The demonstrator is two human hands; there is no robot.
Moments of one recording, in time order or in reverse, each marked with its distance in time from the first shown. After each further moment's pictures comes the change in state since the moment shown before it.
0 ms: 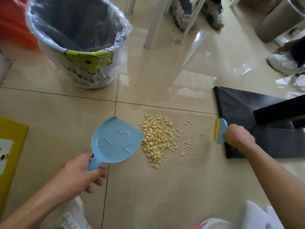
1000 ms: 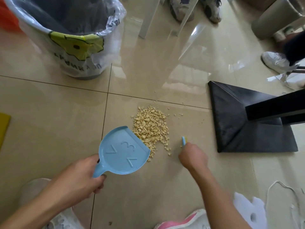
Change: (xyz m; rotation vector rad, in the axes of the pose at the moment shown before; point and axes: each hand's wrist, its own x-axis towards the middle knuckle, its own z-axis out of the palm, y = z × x) left_hand 0.013 0.010 0.044 0.251 -0.162 0.164; right_hand -0.094 -0.038 0.061 -0.008 -0.077 -0.045
